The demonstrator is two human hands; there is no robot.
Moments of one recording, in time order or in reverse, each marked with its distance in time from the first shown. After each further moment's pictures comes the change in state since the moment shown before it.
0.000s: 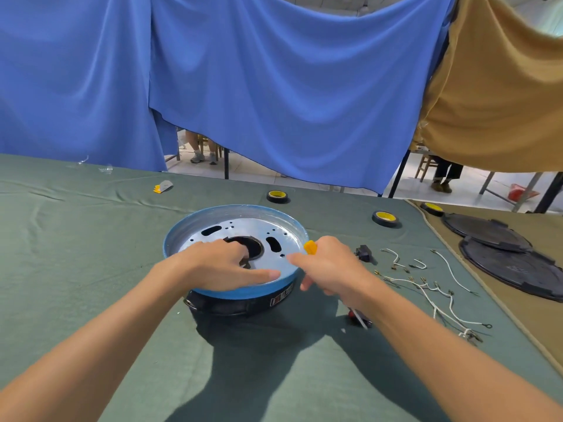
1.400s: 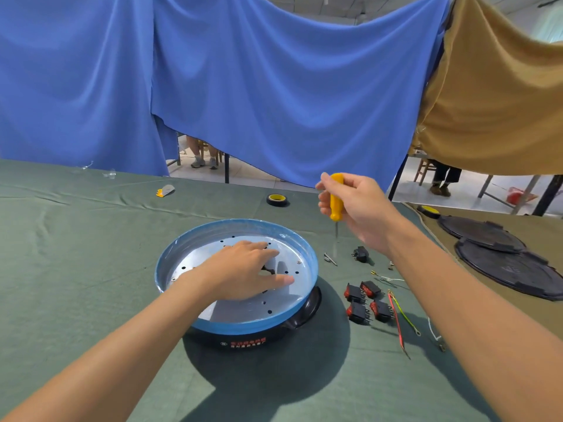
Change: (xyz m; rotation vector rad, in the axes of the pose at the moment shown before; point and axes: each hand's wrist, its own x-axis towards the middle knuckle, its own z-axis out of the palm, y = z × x) left_hand 0.006 0.020 0.019 0.024 0.107 0.193; right_hand 0.022 -0.024 -0.068 0.574 0.136 -0.334
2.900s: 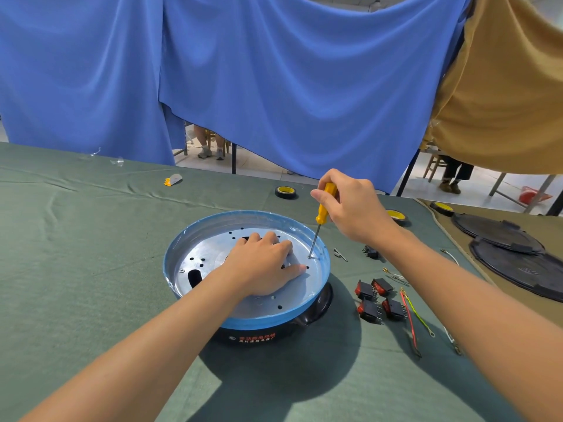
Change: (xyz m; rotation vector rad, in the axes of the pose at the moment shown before) left_hand 0.012 0.015 0.013 0.117 0.085 -0.069; right_hand 0.018 0.032 0.015 -0.805 -0.002 -0.499
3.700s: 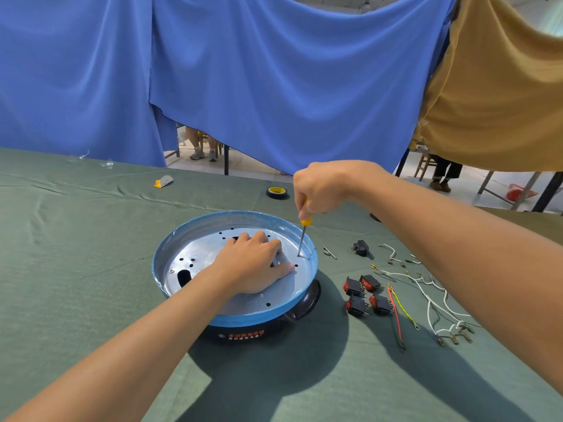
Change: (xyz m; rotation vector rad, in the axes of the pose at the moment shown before) left_hand 0.000 0.001 -0.001 -0.004 0.000 -0.009; right_hand 0.051 -0.053 -0.037 -0.624 -0.857 -0.019
